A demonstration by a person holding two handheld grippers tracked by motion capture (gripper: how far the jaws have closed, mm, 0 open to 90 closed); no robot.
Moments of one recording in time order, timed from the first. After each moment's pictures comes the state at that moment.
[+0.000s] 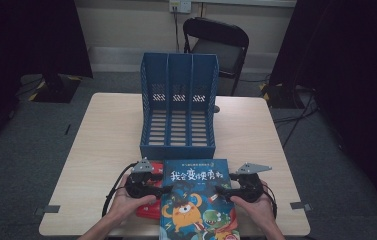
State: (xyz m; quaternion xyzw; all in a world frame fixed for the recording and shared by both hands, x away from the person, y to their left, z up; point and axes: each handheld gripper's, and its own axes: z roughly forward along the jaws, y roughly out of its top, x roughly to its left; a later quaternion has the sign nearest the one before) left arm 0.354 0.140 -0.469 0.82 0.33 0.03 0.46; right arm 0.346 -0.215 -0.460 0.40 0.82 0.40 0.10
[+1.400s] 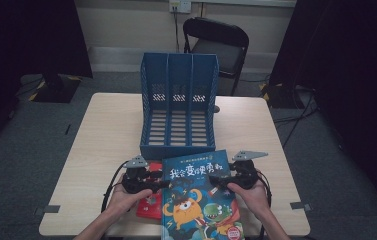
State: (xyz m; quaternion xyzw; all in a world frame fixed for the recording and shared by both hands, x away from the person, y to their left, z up) left arm 0.367 0.154 -0.478 0.79 0.35 0.01 0.50; right arm 0.378 -0.203 -0.445 0.38 0.81 0.44 0.06
